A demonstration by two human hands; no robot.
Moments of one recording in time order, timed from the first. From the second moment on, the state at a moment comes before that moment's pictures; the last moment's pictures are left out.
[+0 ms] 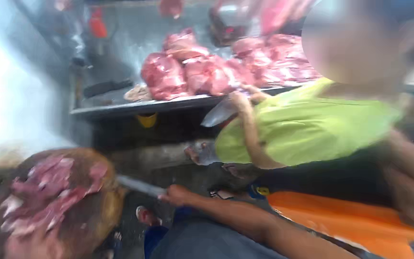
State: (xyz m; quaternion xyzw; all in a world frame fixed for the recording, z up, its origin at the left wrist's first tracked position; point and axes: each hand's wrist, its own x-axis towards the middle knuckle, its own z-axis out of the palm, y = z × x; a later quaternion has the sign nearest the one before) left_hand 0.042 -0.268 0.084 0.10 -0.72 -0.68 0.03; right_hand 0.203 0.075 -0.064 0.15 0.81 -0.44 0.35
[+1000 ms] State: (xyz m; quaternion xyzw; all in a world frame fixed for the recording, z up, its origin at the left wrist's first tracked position) left_hand 0.012 -0.291 -0.120 0.15 -0.99 -0.04 -0.05; right_hand 0.092 -0.093 -0.081 0.02 0.80 -0.23 0.55
